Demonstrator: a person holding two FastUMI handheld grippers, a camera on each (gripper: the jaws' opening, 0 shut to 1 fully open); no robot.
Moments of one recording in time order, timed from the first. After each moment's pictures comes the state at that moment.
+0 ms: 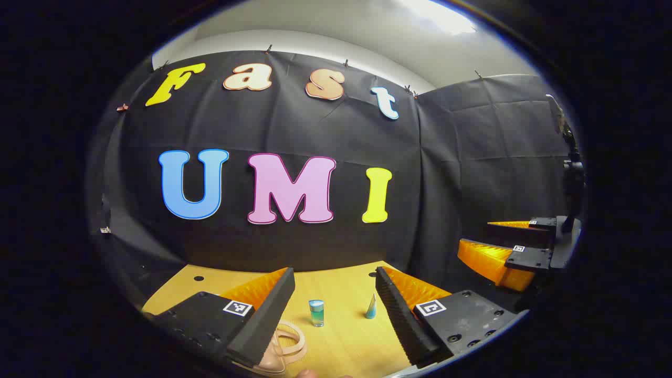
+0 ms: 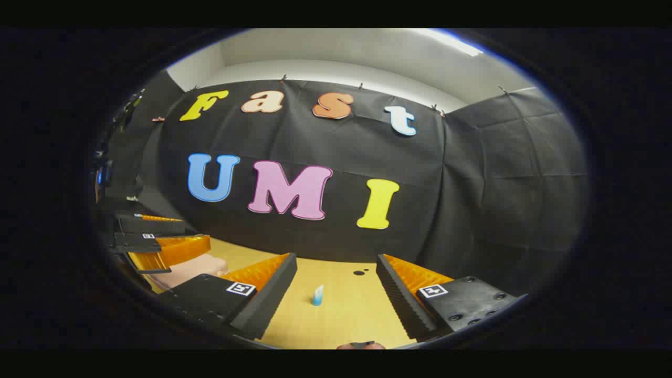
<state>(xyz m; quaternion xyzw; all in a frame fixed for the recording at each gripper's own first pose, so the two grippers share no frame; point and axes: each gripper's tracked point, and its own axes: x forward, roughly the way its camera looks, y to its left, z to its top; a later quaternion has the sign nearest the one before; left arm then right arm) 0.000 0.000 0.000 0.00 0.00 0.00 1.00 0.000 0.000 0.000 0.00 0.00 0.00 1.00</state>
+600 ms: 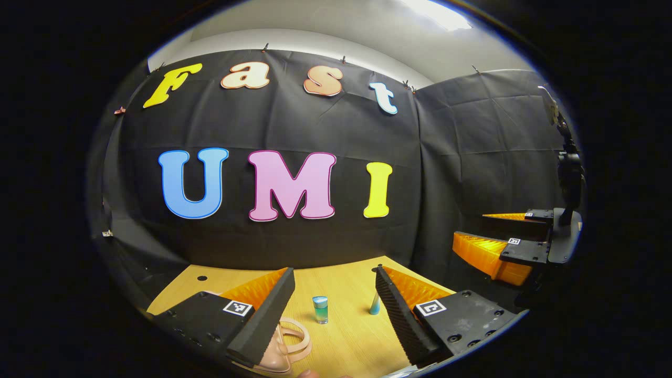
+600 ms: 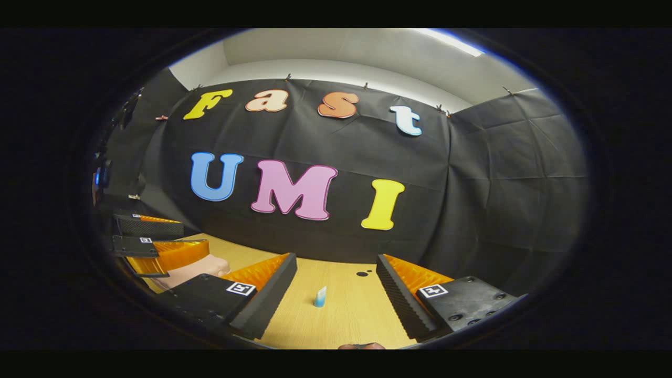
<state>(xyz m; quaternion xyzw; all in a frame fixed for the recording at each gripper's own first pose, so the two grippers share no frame) -0.002 0.009 -0.008 0.01 0.01 0.00 1.00 0.010 0.011 -0.005 0.01 0.01 0.01 1.00</state>
